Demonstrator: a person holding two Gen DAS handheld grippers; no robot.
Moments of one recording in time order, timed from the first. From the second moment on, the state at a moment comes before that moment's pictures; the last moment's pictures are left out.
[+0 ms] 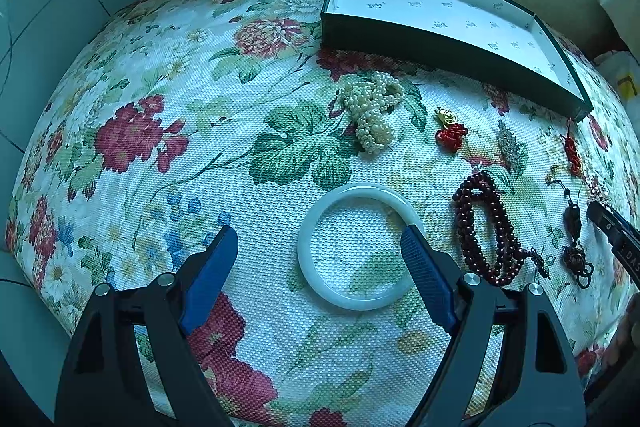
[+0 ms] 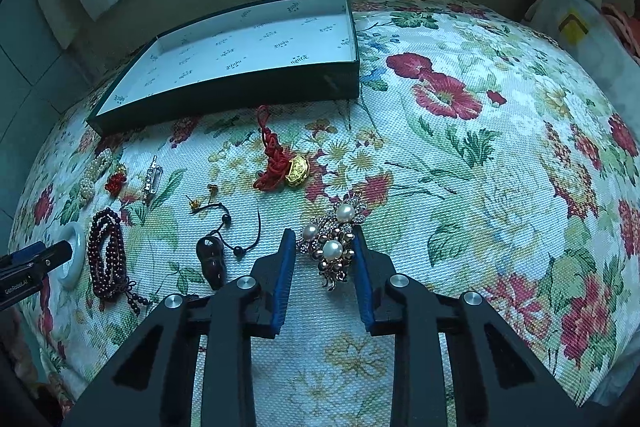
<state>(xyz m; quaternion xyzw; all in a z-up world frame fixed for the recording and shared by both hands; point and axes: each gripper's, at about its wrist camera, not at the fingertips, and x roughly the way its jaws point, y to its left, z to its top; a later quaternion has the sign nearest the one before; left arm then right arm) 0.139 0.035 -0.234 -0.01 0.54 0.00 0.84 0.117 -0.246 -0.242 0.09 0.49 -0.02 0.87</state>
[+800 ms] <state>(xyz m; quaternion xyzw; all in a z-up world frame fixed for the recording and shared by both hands) 0.138 0.021 -0.245 0.02 0.53 -0.03 0.85 0.116 -0.248 -0.243 0.10 0.49 -0.02 0.87</state>
